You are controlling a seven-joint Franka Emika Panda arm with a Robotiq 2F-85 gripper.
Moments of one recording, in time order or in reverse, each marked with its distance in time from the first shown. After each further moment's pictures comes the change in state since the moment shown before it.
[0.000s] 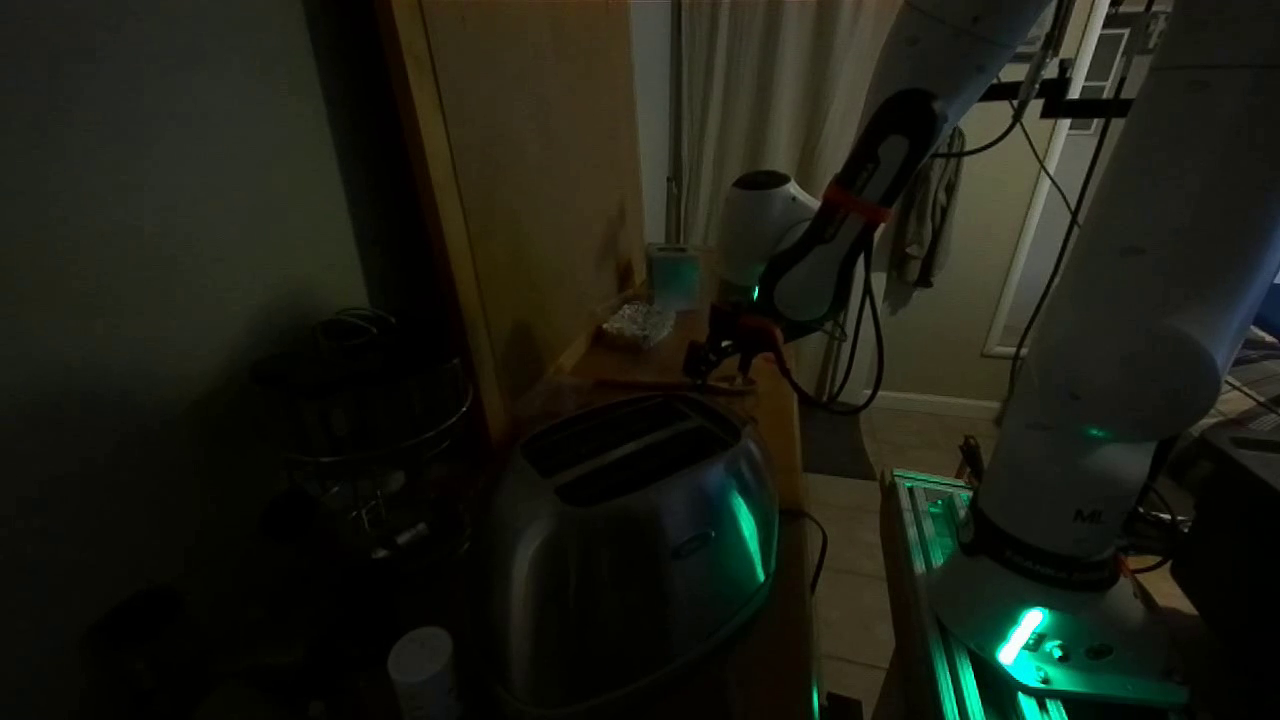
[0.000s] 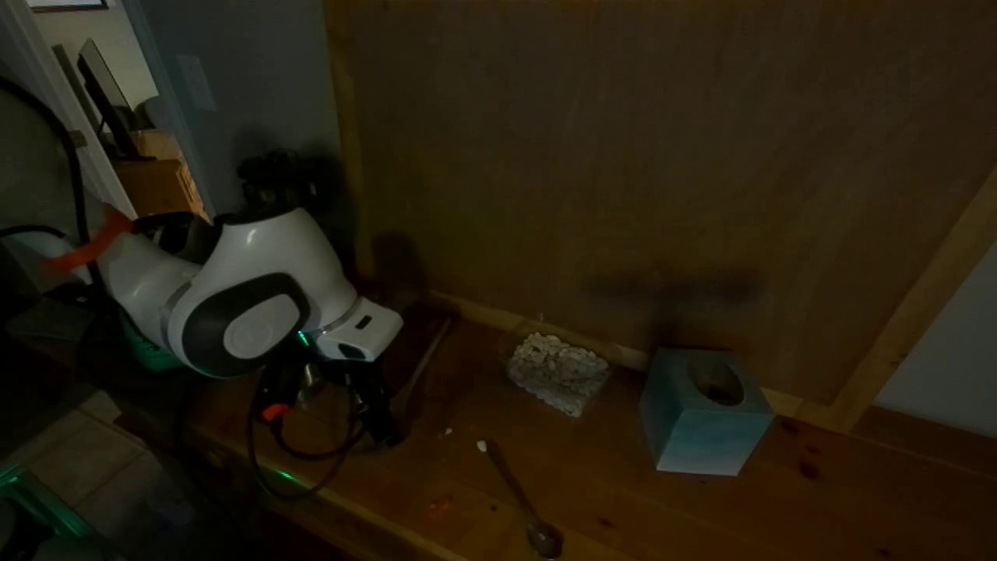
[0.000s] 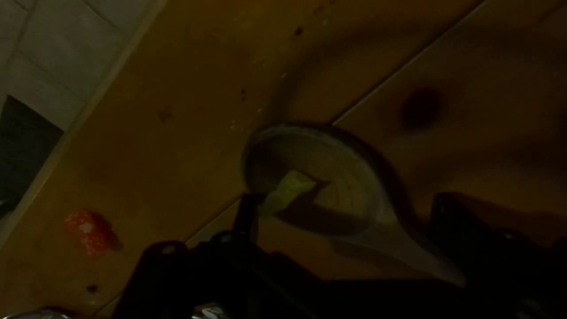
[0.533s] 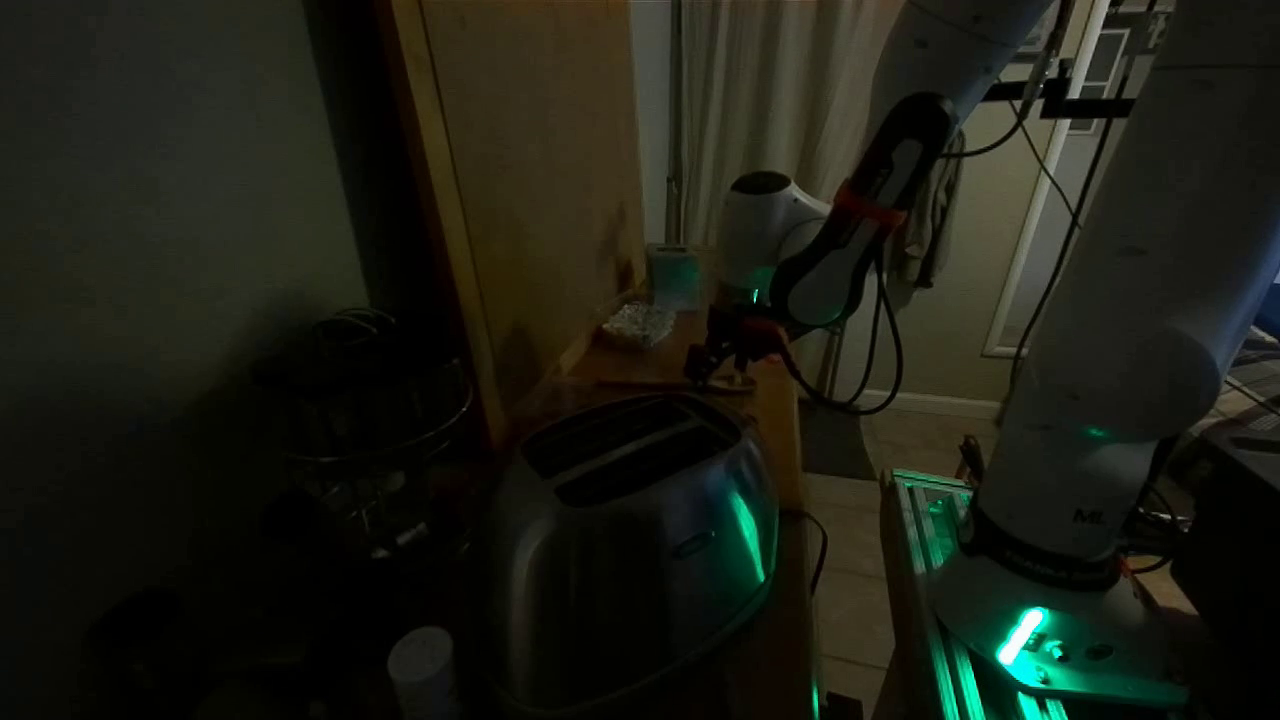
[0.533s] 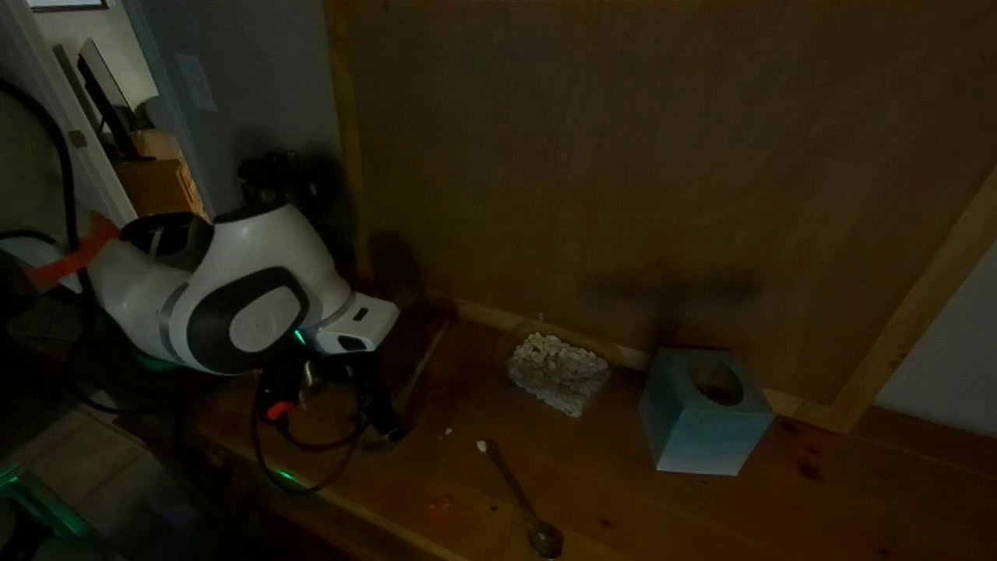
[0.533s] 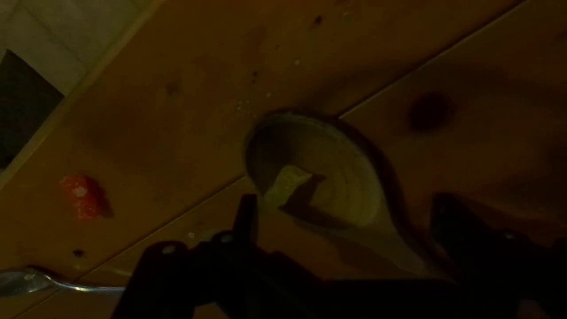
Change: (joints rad) arm -0.002 -0.005 -0.001 0.000 -0.142 0.009 0.017
